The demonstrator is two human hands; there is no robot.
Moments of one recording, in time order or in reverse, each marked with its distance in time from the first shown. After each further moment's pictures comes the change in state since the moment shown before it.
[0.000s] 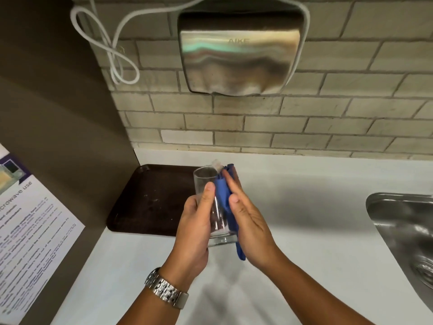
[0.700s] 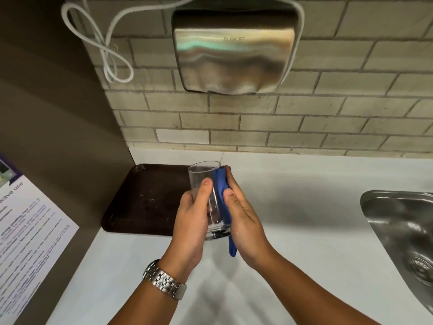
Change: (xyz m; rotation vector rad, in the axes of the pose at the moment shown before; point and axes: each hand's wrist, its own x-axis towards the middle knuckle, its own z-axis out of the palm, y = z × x) left_hand 0.011 0.003 0.004 0.109 0.105 0.037; right_hand 0.011 0.015 0.005 0.215 0.068 0.180
